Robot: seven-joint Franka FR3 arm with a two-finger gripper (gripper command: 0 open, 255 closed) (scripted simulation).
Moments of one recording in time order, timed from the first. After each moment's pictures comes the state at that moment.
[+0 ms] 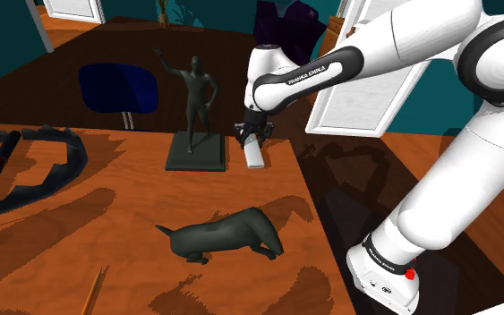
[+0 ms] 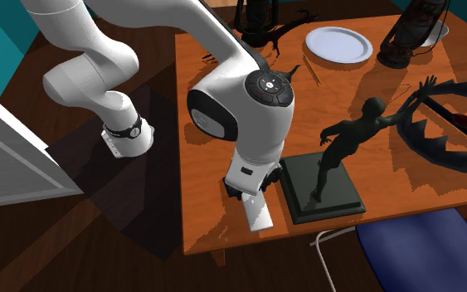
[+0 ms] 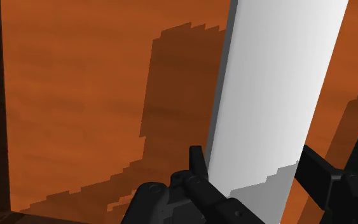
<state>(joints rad) -0.11 0.05 0.20 -2.21 -0.04 2.25 0.65</state>
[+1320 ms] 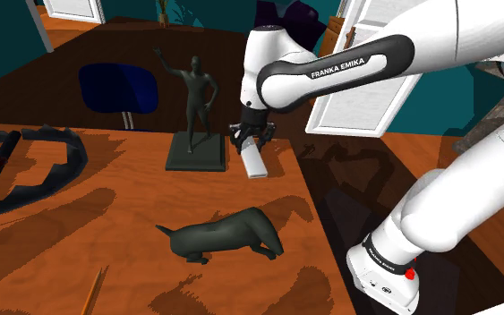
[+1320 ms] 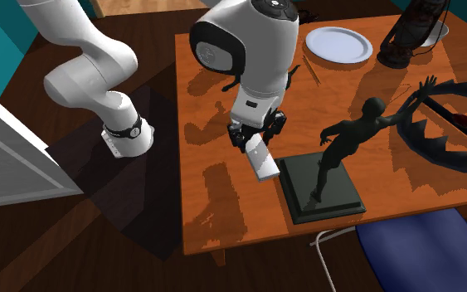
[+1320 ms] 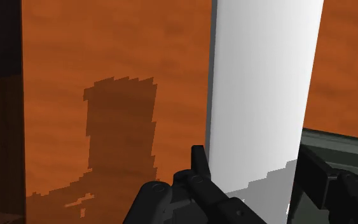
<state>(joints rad) -0.03 -0.16 0.29 -2.27 0.03 2.12 0.78</state>
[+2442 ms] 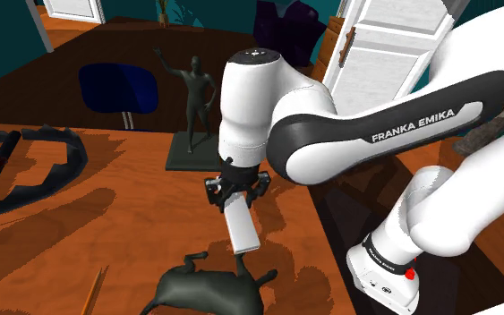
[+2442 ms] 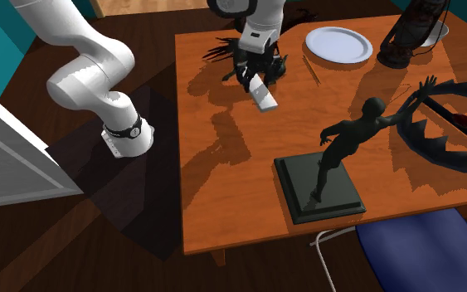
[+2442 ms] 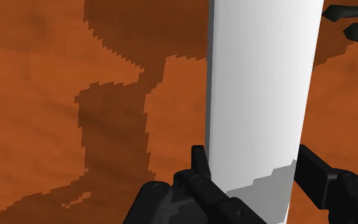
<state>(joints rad) 0.17 -0.25 0.55 -2.33 0.13 2.09 1.17</state>
